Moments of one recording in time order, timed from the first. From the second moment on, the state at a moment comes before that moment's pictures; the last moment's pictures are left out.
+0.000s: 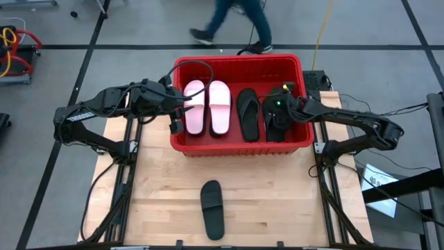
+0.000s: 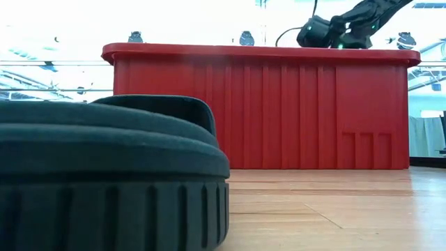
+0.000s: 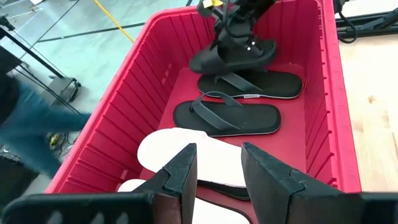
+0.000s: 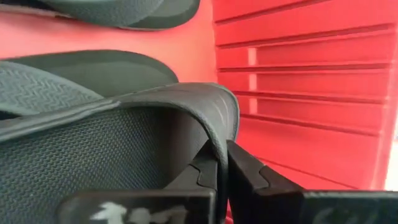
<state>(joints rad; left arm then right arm) 0.11 1.26 1.60 -0.92 -0.32 0.16 -0.54 1.26 0.78 -0.39 0.64 -0.77</state>
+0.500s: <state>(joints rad) 0.11 1.26 1.60 -0.91 -0.32 0.16 -0.40 1.22 0.63 -0.30 0.76 -0.73</state>
